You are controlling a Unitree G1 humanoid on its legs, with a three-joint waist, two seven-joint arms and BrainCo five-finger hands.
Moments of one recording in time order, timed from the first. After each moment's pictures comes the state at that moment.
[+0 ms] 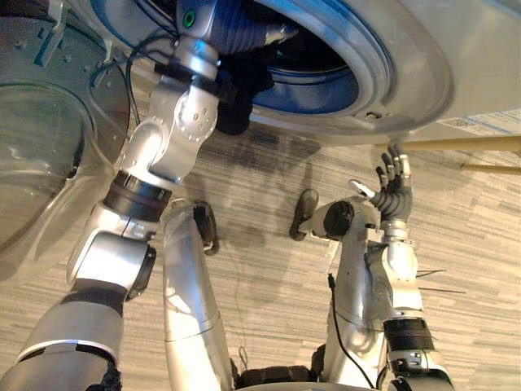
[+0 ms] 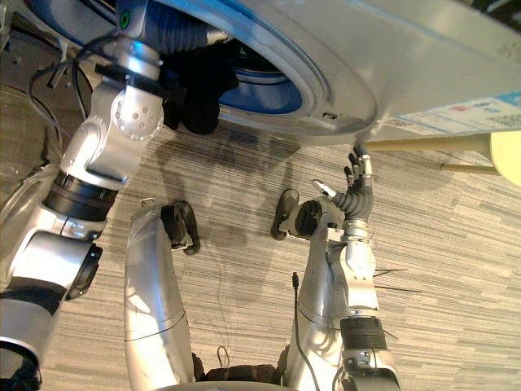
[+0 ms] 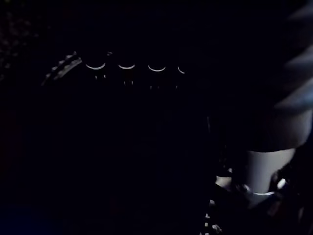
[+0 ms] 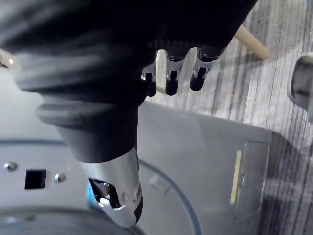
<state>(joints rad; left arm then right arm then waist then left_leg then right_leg) -1.00 0.51 -0.25 0.14 0.60 -0.07 0.33 -0.22 -0.07 -0.08 0.15 0.17 -0.32 -0.15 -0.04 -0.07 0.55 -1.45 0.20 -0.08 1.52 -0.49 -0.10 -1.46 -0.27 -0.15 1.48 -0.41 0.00</state>
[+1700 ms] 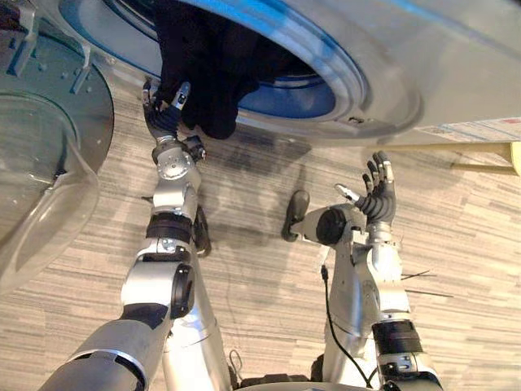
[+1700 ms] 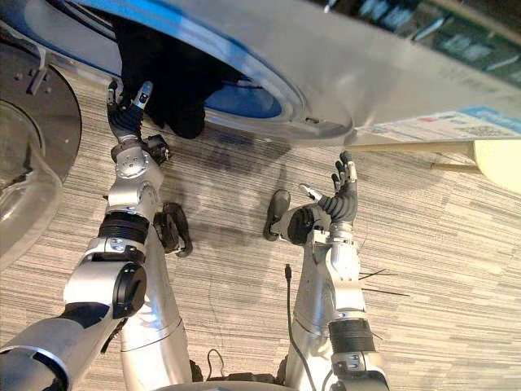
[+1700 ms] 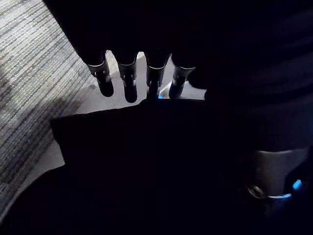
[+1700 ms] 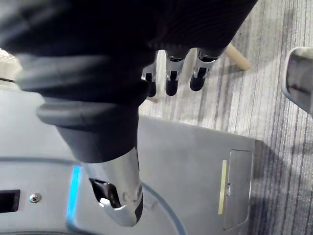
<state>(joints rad) -0.94 0.23 0.14 0.73 -0.19 -0.09 0.43 -0.21 -0.03 -0.06 0.10 0.15 -0.27 -0.22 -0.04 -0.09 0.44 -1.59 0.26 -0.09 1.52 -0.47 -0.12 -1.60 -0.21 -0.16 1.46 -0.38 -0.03</state>
